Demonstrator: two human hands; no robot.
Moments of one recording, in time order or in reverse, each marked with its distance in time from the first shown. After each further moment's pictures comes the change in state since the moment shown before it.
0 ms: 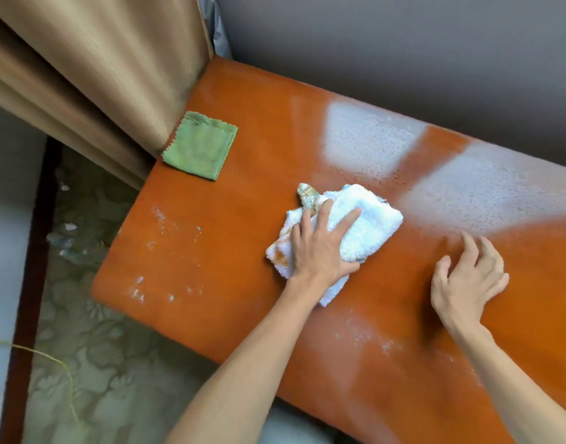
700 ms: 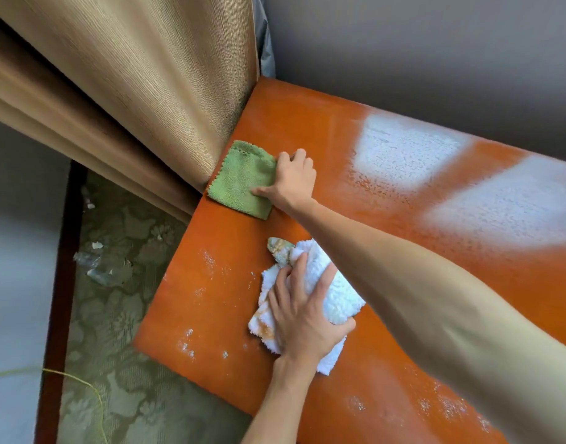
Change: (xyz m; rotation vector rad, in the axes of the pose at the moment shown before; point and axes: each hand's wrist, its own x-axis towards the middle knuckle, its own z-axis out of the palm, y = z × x) left_hand -0.045 -0.131 0.006 -0.136 0.154 -0.177; right_hand 0.029 -0.414 0.149 0.080 -0.531 -0.411
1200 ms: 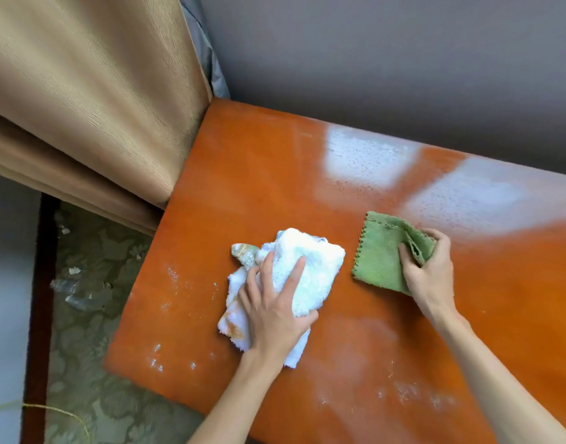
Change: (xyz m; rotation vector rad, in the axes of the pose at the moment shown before) left_hand 0.017 0.020 -0.005 0.091 -0.022 0.085; right_hand -0.170 0.258 -0.084 0.505 0.423 0.319
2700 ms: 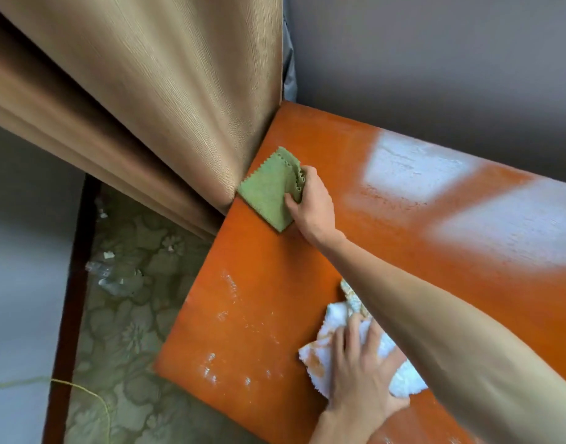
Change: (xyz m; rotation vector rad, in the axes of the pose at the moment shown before) left_hand -0.038 0.018 -0.005 -0.096 -0.266 0.225; right_hand 0.021 -0.193 0.256 -0.116 -0.374 -0.376
